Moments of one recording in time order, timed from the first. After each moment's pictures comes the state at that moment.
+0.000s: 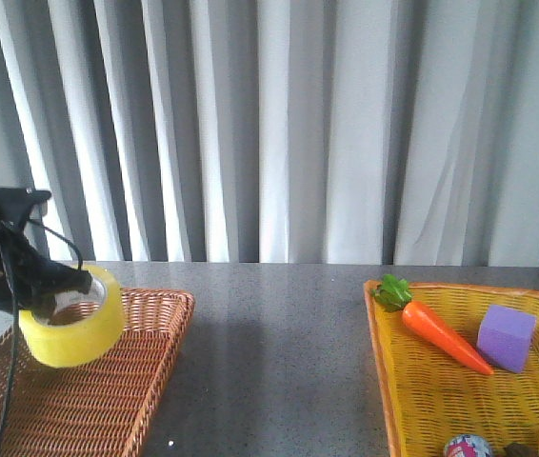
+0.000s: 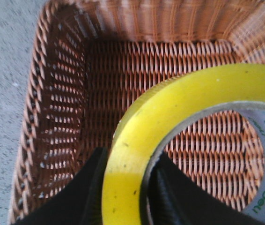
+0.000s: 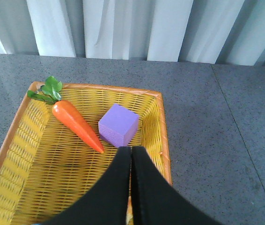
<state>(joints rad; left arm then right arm) -0.06 1.90 -1.83 0.04 1.07 -0.07 0.00 1.16 -1.46 -0.21 0.90 0.12</state>
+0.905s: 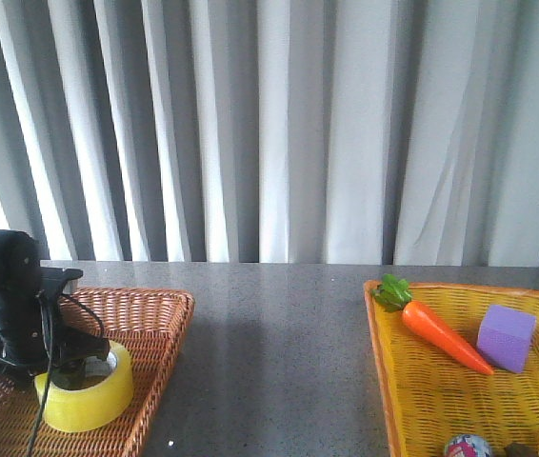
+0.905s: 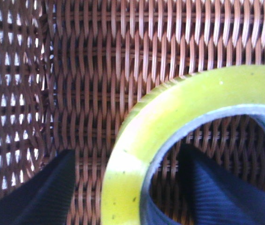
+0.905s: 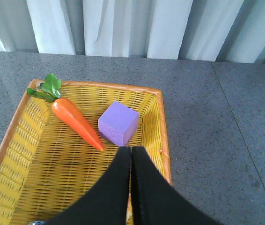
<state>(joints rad) -0.06 2.10 -1.83 0.05 1.11 -0.08 0.00 1.16 -1.46 -0.21 0.91 0.12</state>
